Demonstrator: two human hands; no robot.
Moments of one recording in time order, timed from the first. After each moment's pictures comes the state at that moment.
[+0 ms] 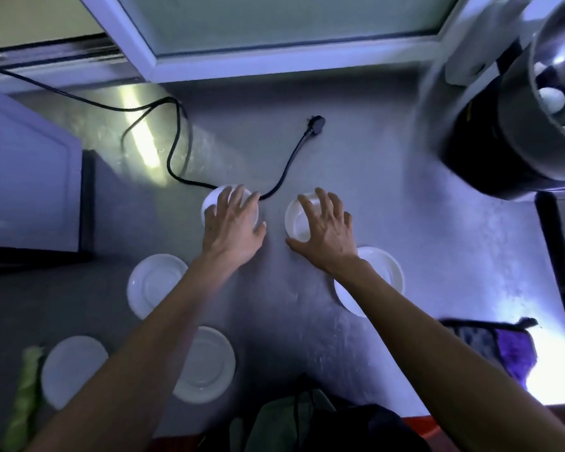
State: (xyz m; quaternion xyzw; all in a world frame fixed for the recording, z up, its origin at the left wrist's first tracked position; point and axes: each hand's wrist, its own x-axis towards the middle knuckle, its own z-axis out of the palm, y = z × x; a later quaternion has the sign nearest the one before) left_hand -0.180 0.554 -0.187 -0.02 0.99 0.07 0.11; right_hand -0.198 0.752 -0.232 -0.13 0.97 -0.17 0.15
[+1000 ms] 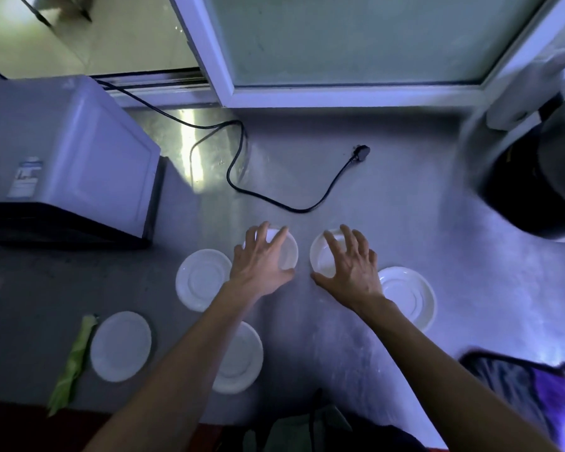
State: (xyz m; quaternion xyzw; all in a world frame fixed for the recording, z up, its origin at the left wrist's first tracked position) left_hand -0.112 0.537 -0.177 -0.07 0.98 0.09 0.17; right_hand -0.145 0.741 -0.216 -0.17 0.96 -0.16 0.15
